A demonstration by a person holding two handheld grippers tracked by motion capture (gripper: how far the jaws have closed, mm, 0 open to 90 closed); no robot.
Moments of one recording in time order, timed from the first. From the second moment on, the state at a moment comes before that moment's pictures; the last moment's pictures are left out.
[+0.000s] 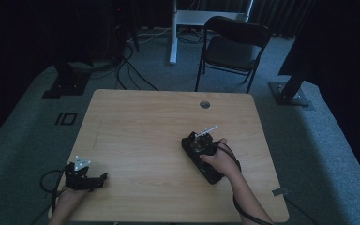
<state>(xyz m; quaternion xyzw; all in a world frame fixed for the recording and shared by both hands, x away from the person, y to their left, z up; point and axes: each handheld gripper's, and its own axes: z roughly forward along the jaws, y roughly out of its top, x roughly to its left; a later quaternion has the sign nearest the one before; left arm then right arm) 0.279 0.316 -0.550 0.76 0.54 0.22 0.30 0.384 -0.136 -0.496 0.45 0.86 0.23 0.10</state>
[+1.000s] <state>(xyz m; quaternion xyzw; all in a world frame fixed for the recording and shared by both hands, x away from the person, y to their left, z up) 0.279 0.315 -0.550 0.76 0.54 0.22 0.30 0.375 -0.160 -0.475 0.45 0.83 0.31 0.11</state>
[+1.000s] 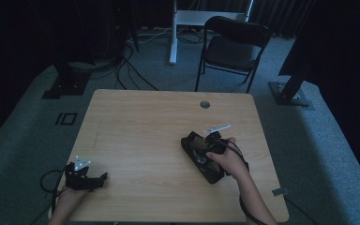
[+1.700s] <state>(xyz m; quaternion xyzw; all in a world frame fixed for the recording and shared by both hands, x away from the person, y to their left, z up) 0.279 0.315 -0.550 0.76 0.54 0.22 0.30 0.349 -0.183 -0.461 0.42 0.80 0.40 0.12</state>
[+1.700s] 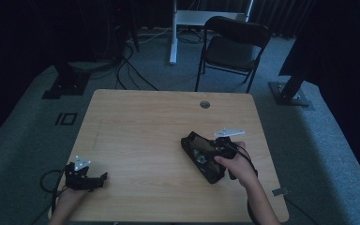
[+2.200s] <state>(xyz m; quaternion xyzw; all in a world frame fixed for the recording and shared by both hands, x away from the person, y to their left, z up) 0.279 0.315 -0.550 0.76 0.54 0.22 0.30 0.343 -0.213 -0.458 0.43 0.76 0.45 0.18</state>
